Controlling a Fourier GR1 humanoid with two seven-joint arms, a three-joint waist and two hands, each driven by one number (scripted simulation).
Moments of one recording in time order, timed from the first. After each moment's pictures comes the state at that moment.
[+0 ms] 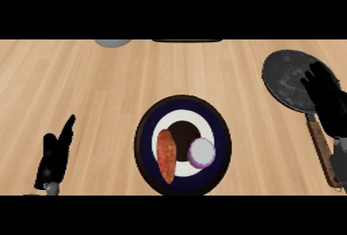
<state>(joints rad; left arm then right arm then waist) 0.03 0.35 -0.15 -1.38 0.10 0.29 0.15 -0.25 -0.51 0.02 -1.34 -0.44 -0.08 0.03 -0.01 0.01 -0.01</state>
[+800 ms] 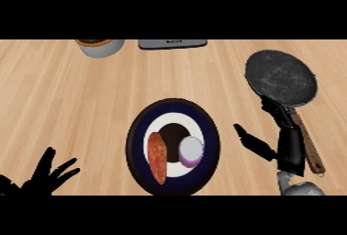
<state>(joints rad) 0.37 0.28 -0.08 -1.74 0.24 0.32 0.26 -0.07 -0.29 0.29 -1.54 0.03 -0.63 -0.03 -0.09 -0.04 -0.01</state>
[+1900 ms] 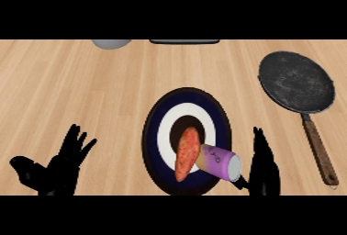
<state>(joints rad) 0.20 0.17 -0.12 -1.67 0.27 0.30 0.18 0.11 -0.15 0.46 -1.57 0.86 -0.59 0.70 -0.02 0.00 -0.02</state>
